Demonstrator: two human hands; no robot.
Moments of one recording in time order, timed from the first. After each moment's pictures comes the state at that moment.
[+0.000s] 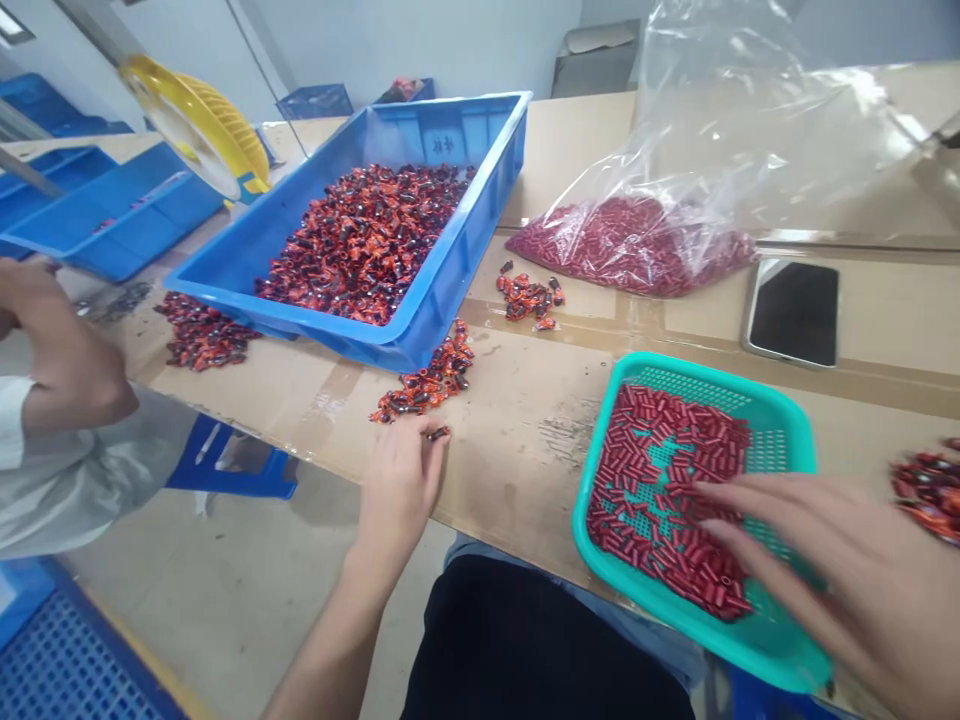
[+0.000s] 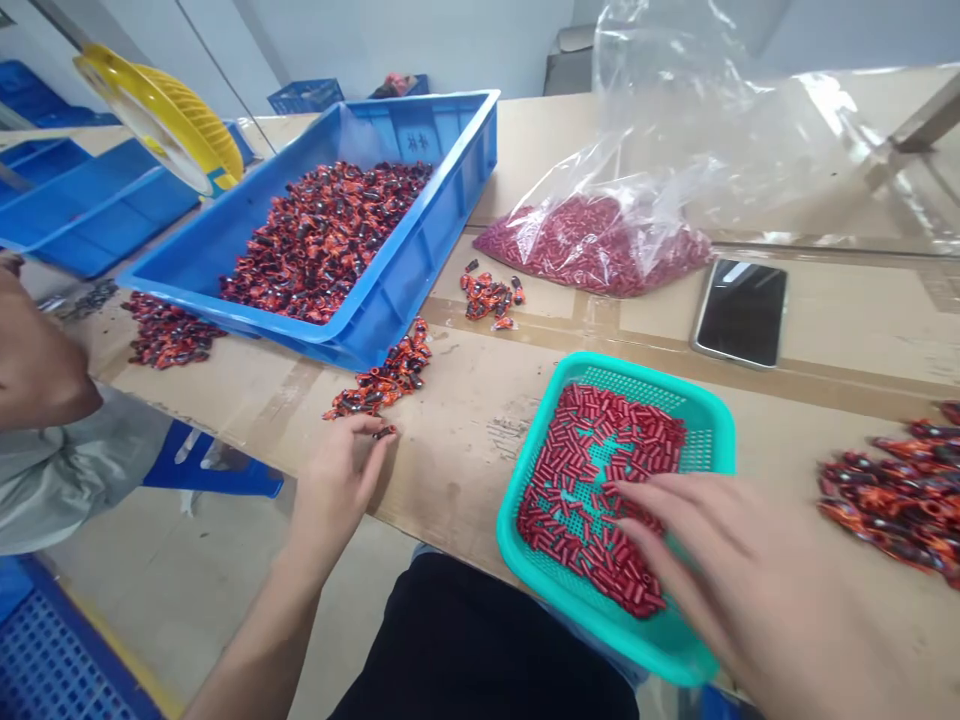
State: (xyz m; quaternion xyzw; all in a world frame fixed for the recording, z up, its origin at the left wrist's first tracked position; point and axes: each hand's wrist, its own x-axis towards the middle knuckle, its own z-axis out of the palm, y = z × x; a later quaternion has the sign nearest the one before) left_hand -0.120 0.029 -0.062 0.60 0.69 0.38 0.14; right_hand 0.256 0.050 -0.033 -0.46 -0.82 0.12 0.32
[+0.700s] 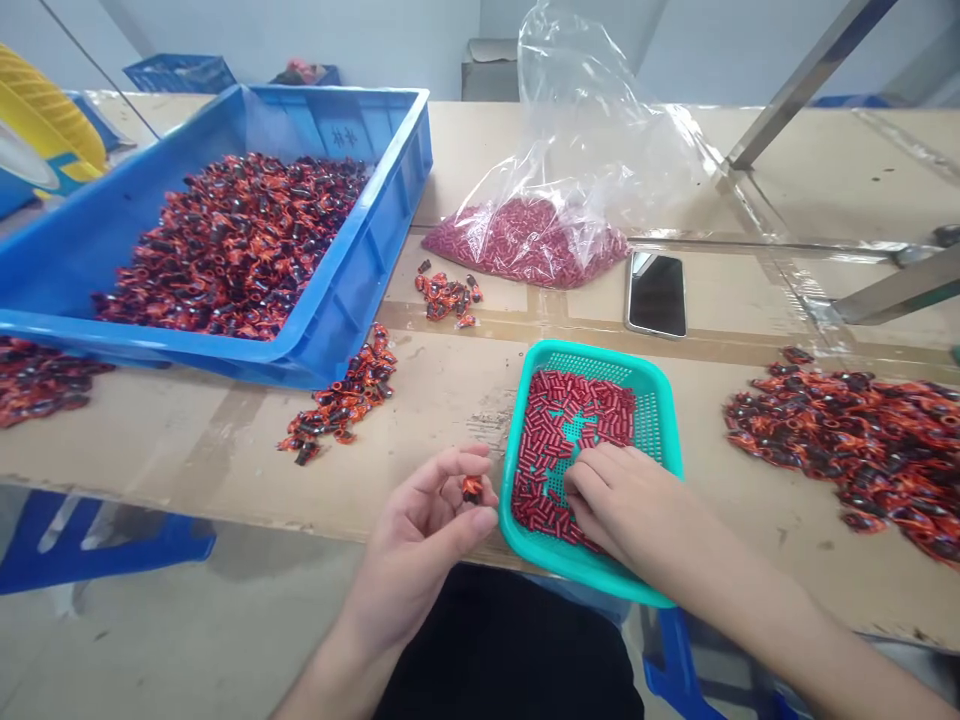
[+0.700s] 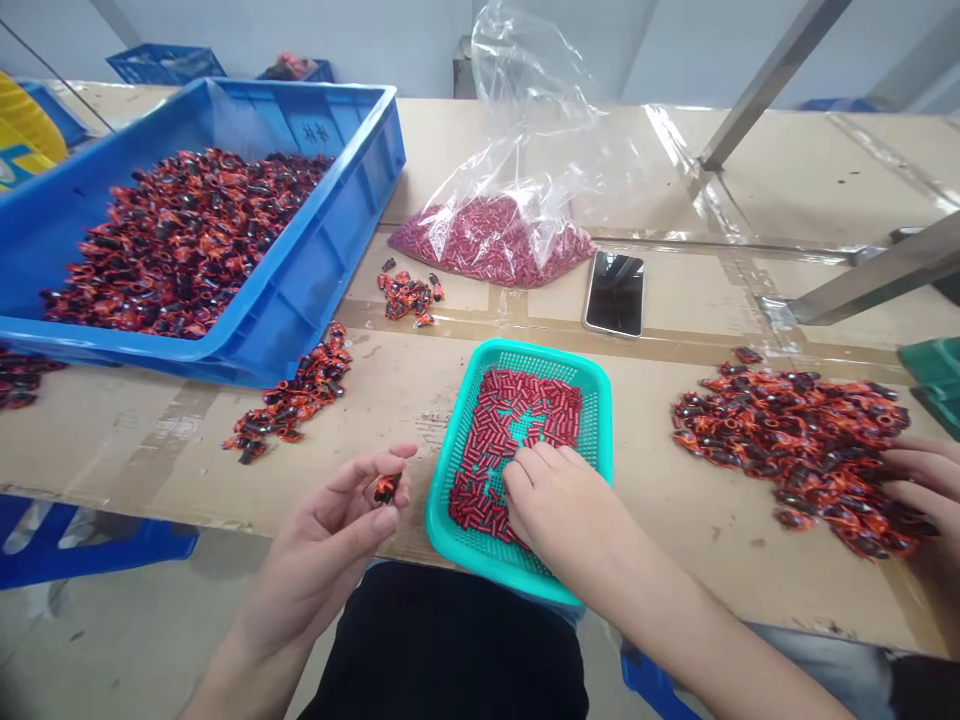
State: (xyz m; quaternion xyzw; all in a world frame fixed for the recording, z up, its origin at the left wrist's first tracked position) left_hand -0.033 0.024 -0.025 0.32 0.44 0.49 0.69; right_hand 0.216 0.047 -0.048 -0.43 -0.90 0.05 0.09
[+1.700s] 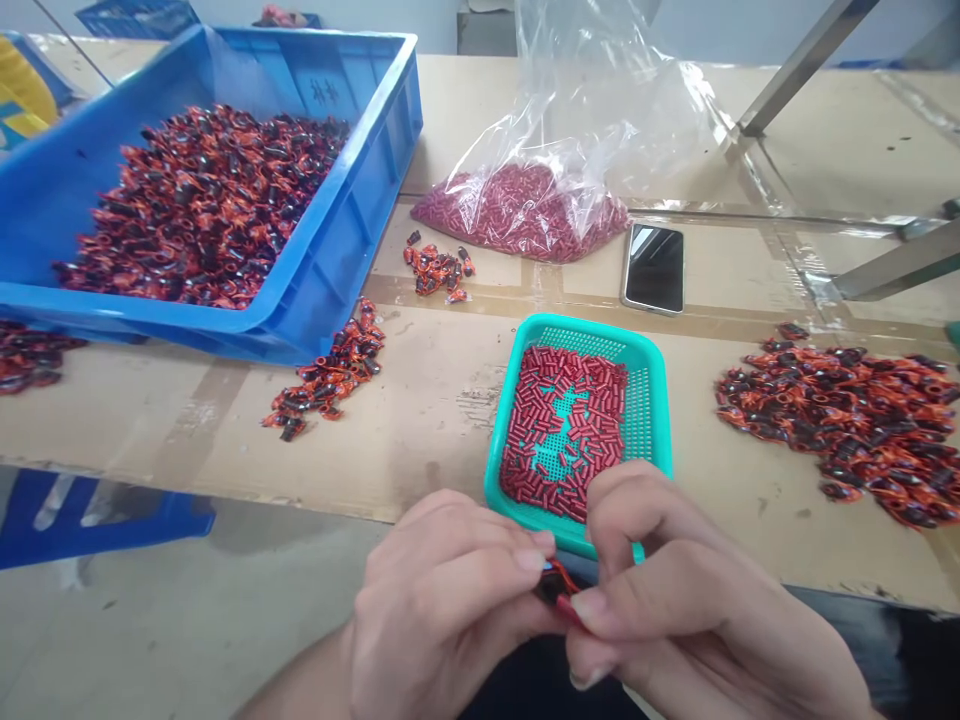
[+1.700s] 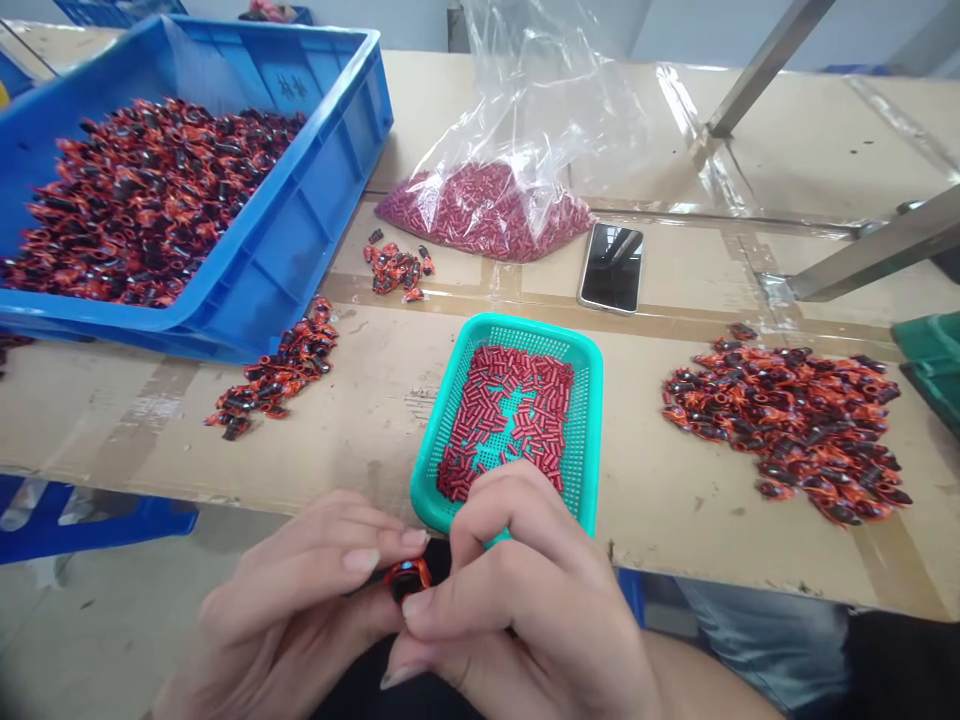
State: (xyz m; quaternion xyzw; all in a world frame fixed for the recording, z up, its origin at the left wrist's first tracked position) left_hand -0.020 0.007 0.007 0.77 0.32 0.47 0.30; right_hand 0.185 -0.002 0.020 -0.37 -0.68 0.42 0.47
